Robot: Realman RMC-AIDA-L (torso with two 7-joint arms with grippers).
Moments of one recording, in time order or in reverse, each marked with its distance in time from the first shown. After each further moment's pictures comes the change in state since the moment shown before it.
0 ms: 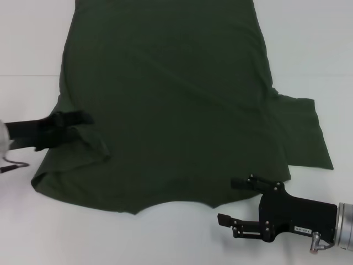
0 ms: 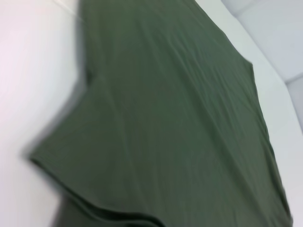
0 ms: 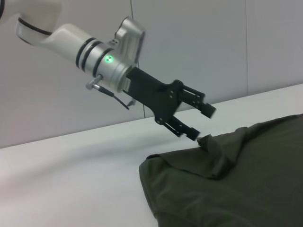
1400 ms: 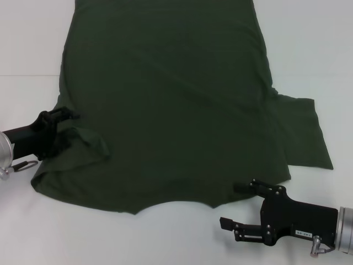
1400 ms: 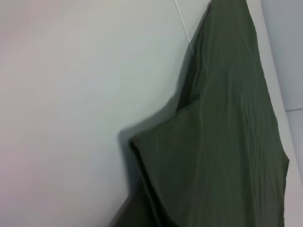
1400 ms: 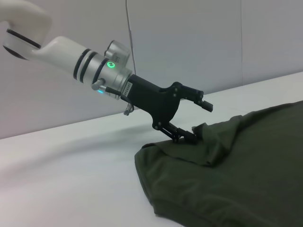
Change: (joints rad) left arm -0.020 0.019 -0.119 -0.247 -0.102 -0.223 -0.174; right arm -0.012 0.000 -0.009 0.005 -0.001 0.028 0.000
